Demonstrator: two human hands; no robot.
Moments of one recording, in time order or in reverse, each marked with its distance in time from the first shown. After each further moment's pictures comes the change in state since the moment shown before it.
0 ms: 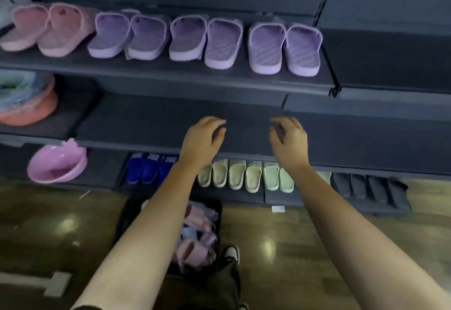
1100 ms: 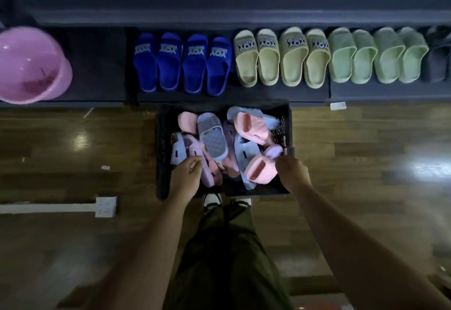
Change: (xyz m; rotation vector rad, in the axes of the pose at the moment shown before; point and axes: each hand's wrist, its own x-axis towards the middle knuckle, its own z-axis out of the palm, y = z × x) left_hand -0.296 -0.388 0.065 -0.247 -0.557 -1.016; right_hand -0.271 0.052 0.387 -0.195 -0.663 0.907
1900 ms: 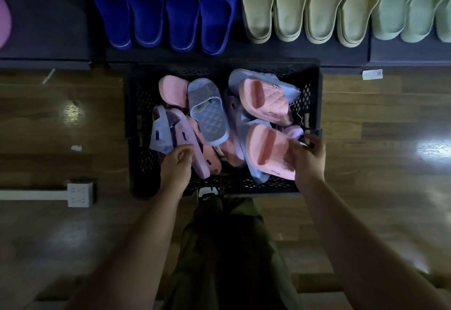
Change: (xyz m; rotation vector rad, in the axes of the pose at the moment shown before) left_hand 0.108 -0.103 0.080 -0.251 0.100 -0.164; right_hand 0.110 0.065 0.102 1.018 0.256 0.285
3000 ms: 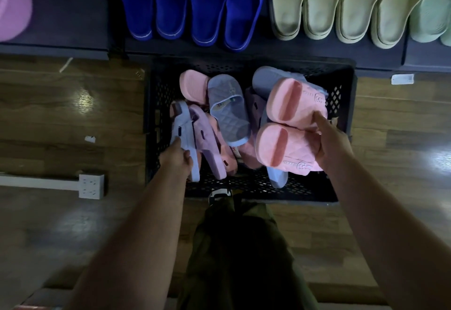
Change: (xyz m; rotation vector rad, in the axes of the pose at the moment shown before) left_hand 0.057 0.004 -0.023 -0.768 0.250 -0.598; right_hand 0.025 -0.041 0.045 0.006 -0.120 0.221
